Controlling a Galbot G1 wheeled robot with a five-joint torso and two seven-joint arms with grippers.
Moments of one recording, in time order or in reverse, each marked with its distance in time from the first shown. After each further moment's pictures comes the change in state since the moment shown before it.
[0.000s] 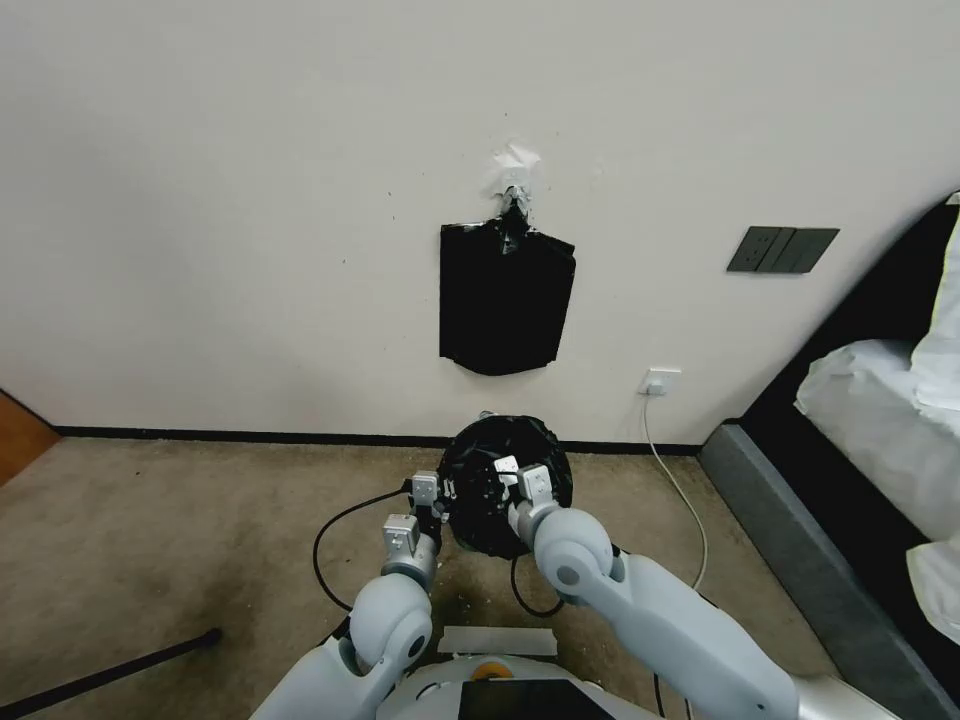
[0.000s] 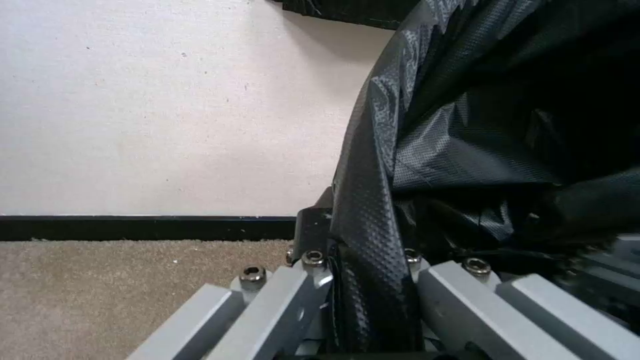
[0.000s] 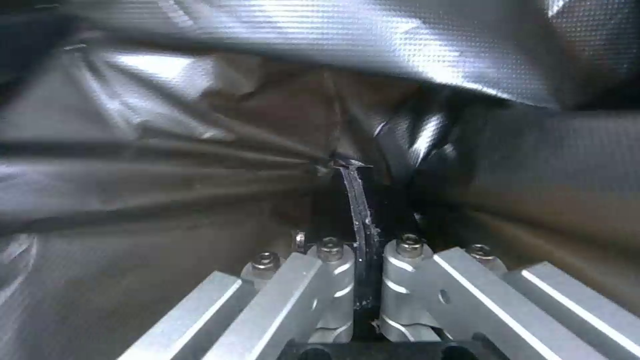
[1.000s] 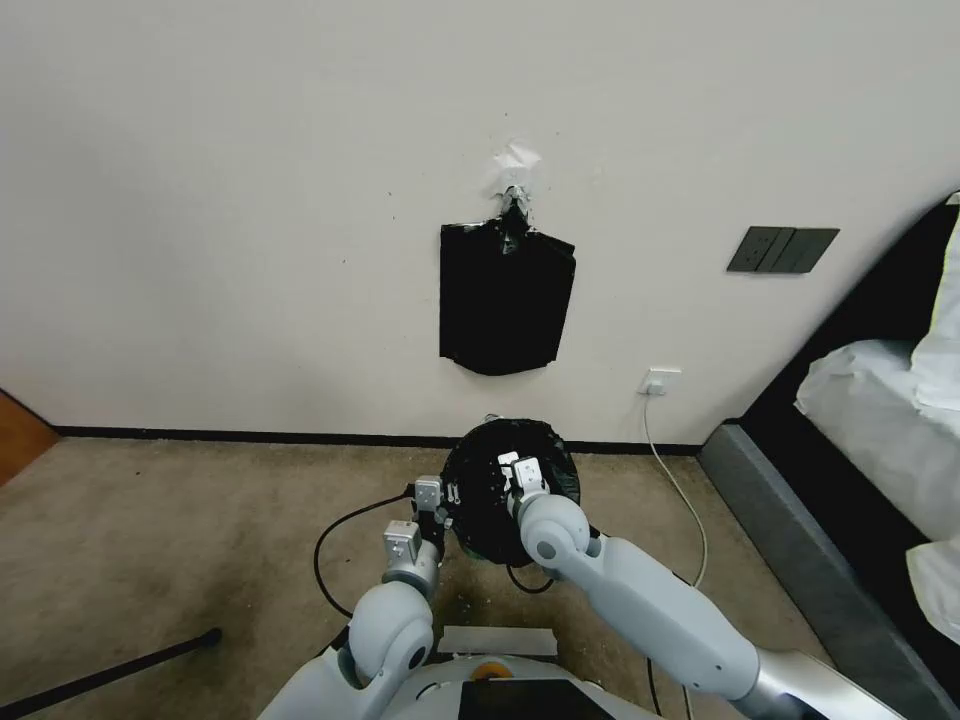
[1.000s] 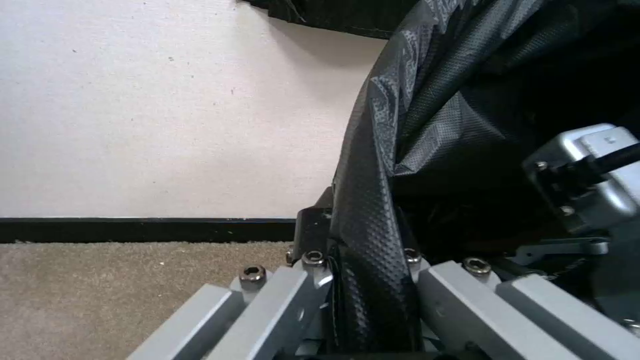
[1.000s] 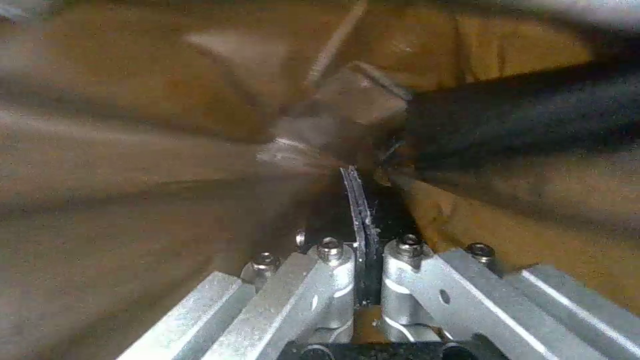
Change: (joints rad) left arm 0.016 -0.010 0.005 -0.027 0.007 0.003 0.011; right arm 0.035 0.022 -0.004 -0.132 0.006 -0.005 0.027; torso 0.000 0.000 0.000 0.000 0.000
